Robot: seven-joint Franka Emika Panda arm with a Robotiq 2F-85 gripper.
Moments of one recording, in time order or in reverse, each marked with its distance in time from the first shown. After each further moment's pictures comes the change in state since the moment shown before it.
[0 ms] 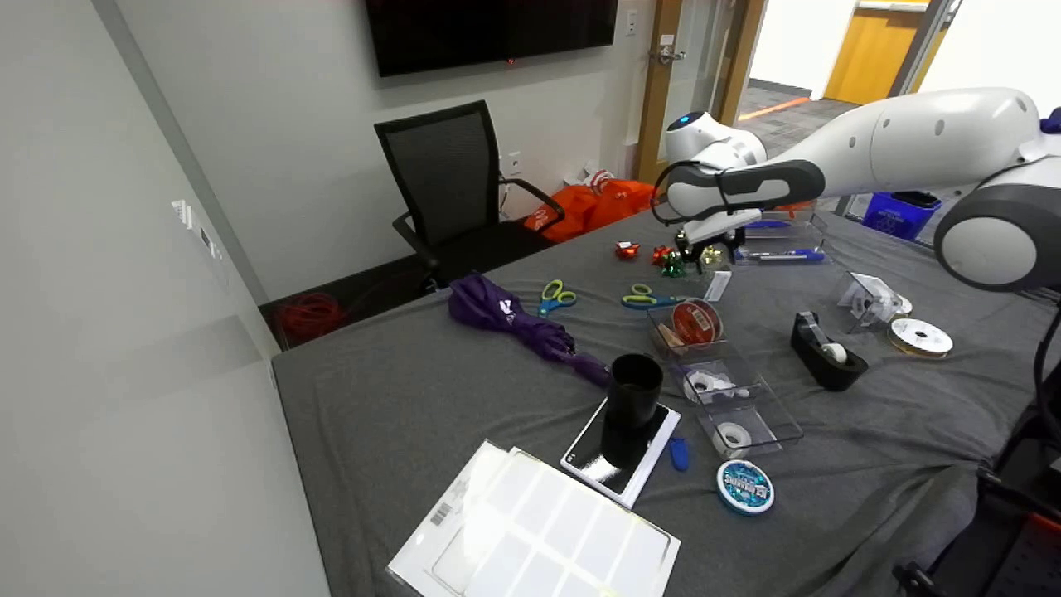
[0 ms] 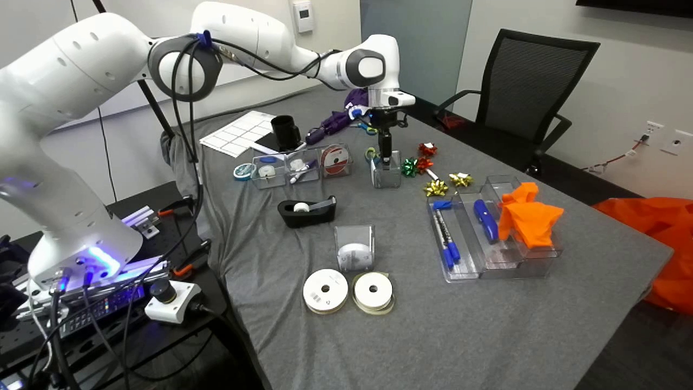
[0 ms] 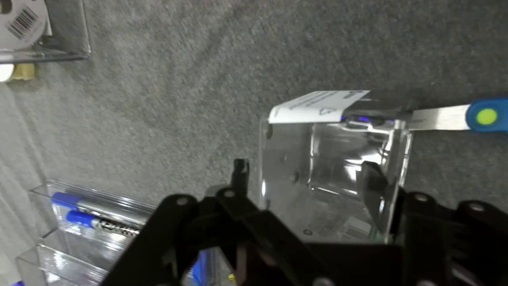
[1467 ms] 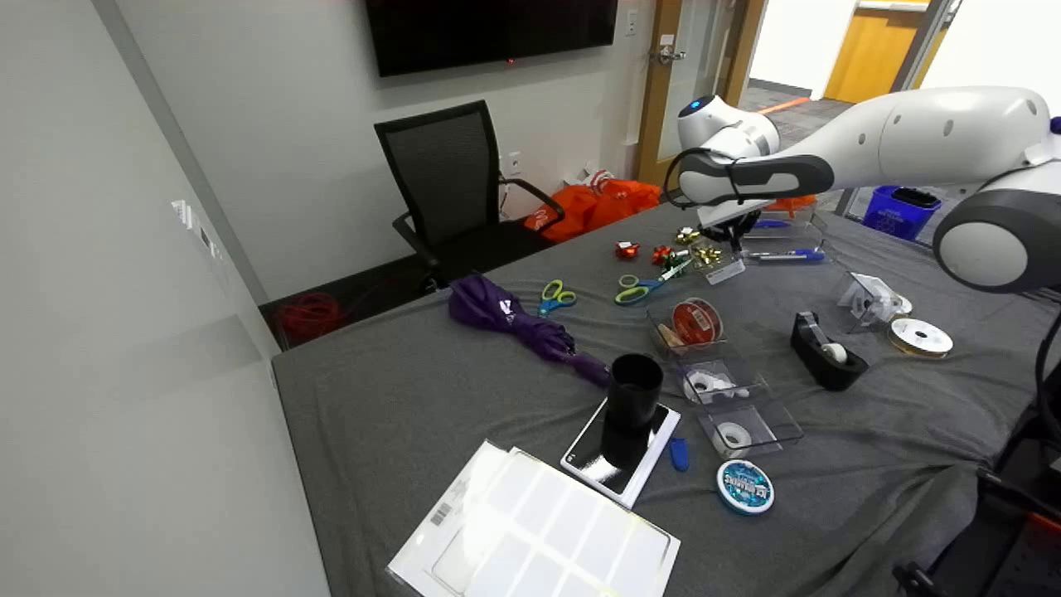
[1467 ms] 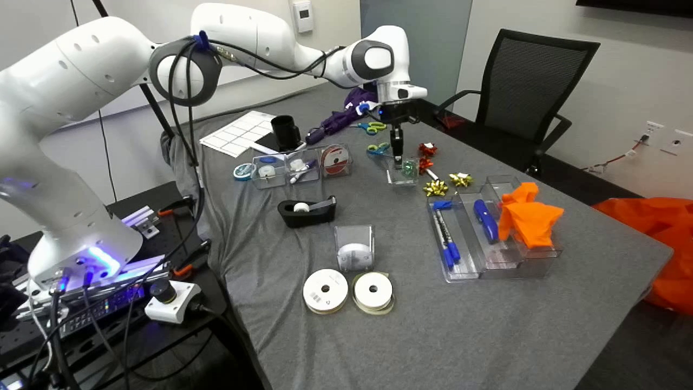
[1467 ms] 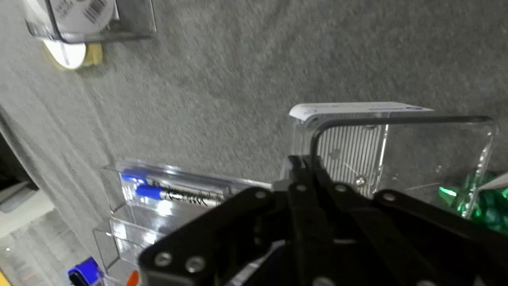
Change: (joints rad) arm -0.035 0.020 -0.045 0.091 -0.043 -0.043 0.018
